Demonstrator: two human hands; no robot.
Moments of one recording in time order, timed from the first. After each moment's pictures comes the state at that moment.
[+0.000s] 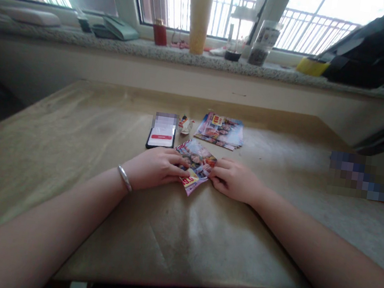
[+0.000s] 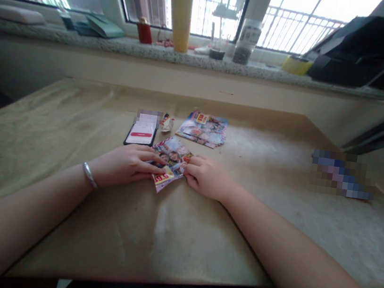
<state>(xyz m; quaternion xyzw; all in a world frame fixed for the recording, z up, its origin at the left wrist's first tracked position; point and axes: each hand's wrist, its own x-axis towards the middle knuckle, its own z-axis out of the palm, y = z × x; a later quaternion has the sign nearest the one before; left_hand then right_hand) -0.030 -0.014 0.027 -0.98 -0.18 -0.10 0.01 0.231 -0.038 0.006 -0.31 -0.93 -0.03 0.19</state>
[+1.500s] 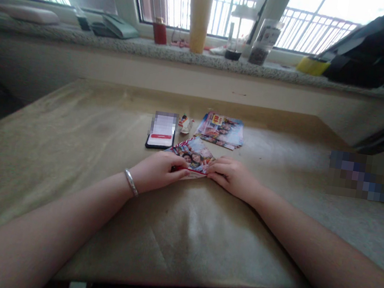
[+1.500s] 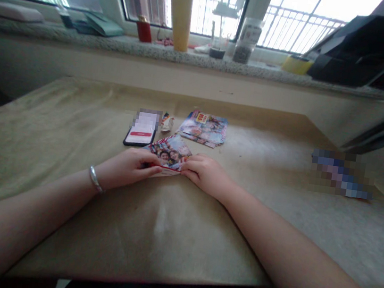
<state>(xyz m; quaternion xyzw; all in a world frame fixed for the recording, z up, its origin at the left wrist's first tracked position) -0.015 -0.025 0.025 -0.91 -0.36 -0.14 -0.15 0.228 -0.028 -0.001 -0.30 -0.91 0.11 0.26</state>
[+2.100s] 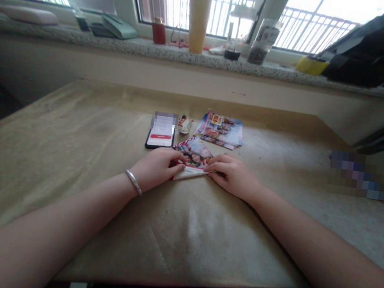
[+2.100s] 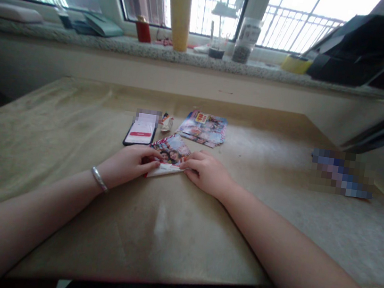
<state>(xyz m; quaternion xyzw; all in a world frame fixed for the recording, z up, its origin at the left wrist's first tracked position) -0.013 -0.021 0.022 -0.87 -0.46 -0.16 -0.13 0.230 -0.030 0.000 -0.33 -0.90 0.09 0.26</state>
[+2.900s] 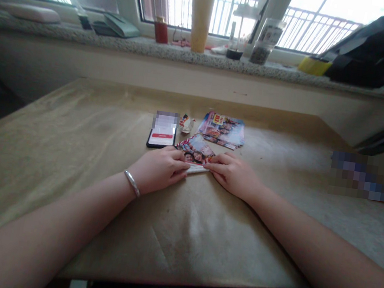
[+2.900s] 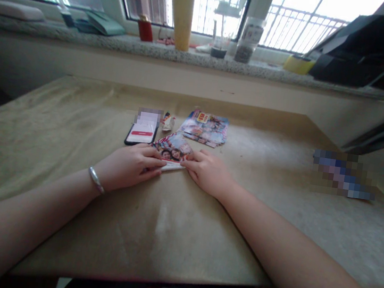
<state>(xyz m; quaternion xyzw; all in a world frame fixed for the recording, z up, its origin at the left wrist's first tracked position) -0.022 -0.028 0.022 -0.94 -0.33 -0.10 0.03 0.226 -0.030 -0.002 -0.35 -0.91 -0.03 0.20</state>
